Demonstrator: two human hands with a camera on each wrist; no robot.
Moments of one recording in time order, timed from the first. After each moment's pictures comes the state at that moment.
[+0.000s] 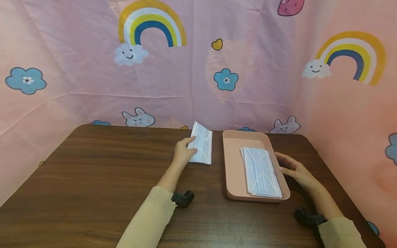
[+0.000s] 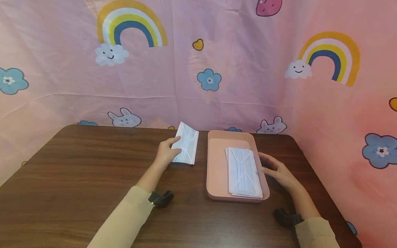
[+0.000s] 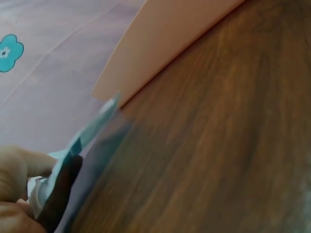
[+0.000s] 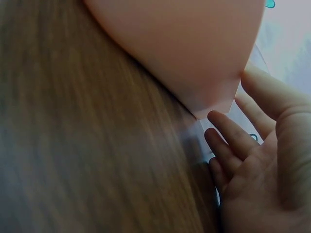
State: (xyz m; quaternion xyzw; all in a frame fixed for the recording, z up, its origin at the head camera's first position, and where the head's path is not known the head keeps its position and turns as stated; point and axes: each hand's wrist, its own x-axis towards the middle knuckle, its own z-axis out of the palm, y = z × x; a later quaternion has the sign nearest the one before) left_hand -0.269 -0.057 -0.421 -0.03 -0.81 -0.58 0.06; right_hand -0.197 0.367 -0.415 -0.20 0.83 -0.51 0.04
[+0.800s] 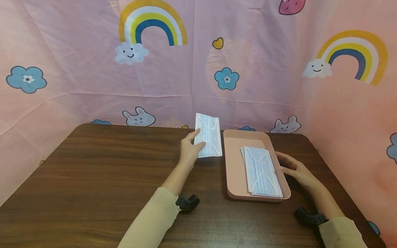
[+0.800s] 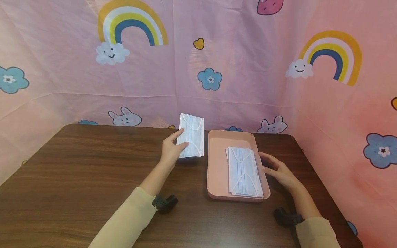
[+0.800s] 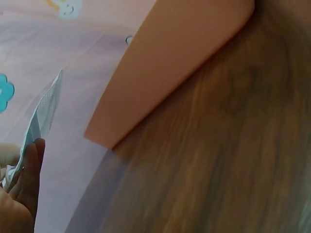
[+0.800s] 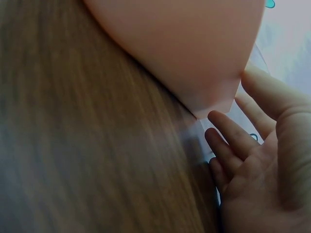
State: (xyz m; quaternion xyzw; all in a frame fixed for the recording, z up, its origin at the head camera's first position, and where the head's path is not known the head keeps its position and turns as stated) left_hand -0.254 -0.030 -0.398 -0.02 -0.72 -0.68 0.10; right_hand -0.199 0.369 -0.418 -0.20 0.84 -0.51 0.04
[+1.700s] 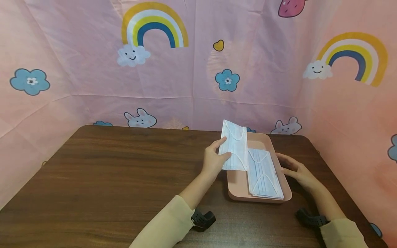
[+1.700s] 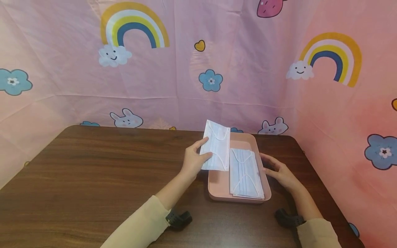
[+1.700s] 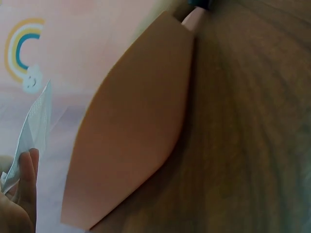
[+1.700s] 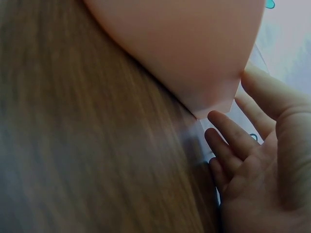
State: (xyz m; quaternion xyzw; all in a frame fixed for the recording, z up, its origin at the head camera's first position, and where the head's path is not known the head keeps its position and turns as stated) left_hand -0.216 0.038 -0.385 -0.06 -0.69 -0.72 0.07; right_hand -0.196 0.367 -0.416 -0.19 0.84 -0.50 0.04
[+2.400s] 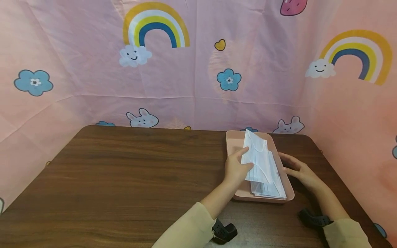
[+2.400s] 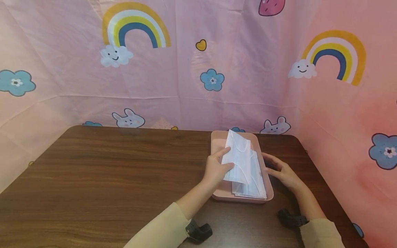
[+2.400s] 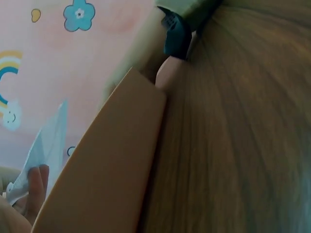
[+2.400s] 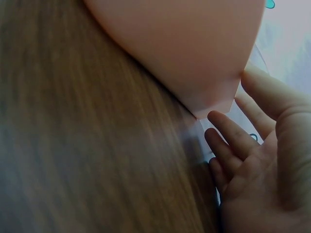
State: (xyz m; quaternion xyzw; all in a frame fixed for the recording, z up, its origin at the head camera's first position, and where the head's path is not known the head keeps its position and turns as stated) left_hand -0.189 0.098 -0.385 -0.04 -0.70 -0.71 0.03; right_hand -0.197 0.367 -0.416 -0.19 0.85 -0.49 0.04
